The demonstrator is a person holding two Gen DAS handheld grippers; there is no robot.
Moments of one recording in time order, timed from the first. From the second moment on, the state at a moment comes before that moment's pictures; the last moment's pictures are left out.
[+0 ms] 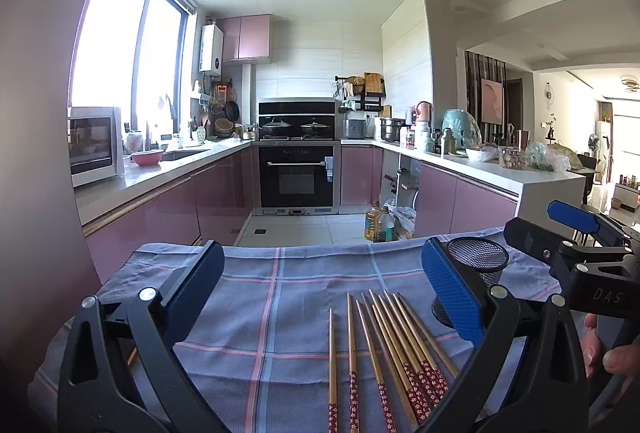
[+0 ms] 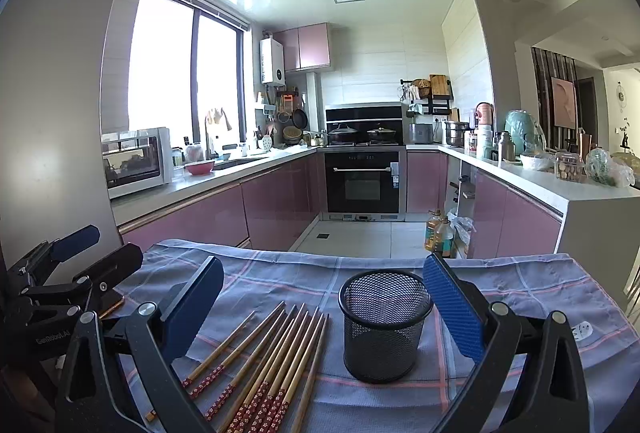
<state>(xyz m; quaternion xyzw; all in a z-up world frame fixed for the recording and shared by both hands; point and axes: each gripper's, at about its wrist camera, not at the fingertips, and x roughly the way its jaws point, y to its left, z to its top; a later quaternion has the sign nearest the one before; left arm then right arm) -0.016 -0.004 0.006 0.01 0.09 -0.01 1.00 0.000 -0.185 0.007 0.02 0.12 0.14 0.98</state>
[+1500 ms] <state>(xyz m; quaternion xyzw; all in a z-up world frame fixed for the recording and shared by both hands) -0.015 -0.004 0.003 0.01 0.10 -0.01 1.00 0.003 -0.187 0.003 0.02 0.13 0.14 0.98</state>
